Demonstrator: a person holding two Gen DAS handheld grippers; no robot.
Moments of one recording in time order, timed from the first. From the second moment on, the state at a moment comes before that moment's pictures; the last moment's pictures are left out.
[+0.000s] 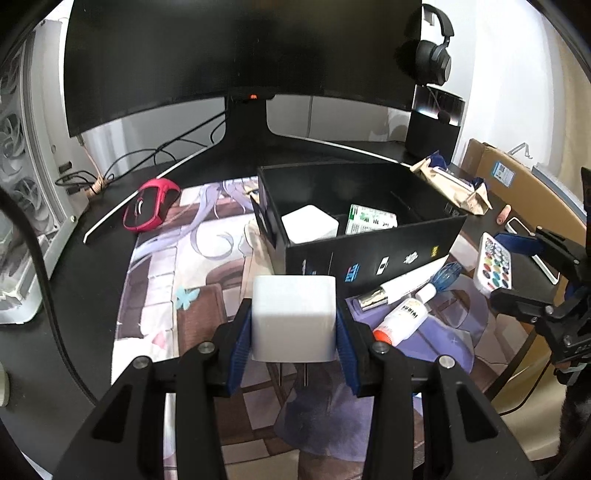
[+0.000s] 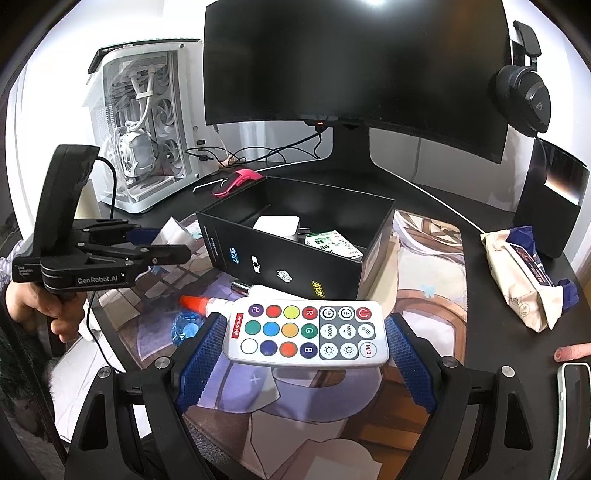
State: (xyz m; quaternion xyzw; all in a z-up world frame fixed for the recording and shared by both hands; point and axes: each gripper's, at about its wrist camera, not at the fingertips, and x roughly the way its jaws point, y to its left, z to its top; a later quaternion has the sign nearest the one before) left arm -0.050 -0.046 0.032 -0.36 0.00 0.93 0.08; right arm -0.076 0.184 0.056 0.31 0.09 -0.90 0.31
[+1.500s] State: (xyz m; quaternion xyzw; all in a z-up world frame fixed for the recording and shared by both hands) left arm -0.090 -0.031 0.080 -0.32 0.01 0.94 0.12; right arm -0.101 0.156 0.099 0.27 0.12 -0.90 0.32
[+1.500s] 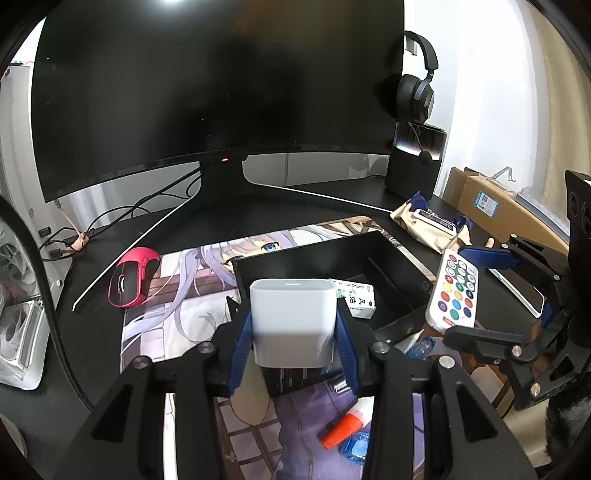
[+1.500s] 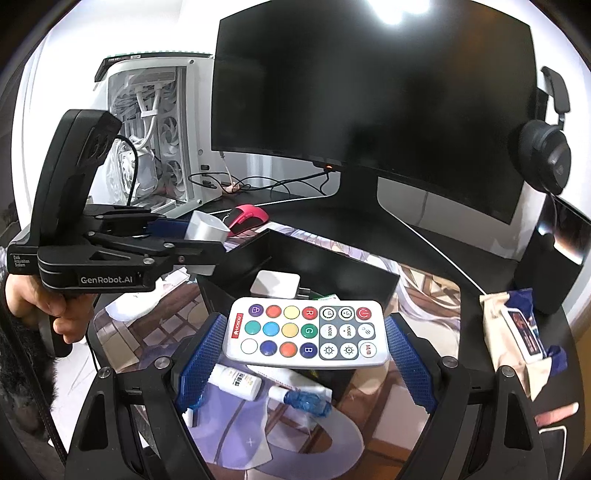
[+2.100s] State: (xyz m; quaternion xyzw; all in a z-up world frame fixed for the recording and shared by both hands) left arm -0.119 -0.025 0.086 -0.32 0.02 0.94 0.13; right arm -0.132 0.146 0.105 0.27 0.12 -0.90 0.32
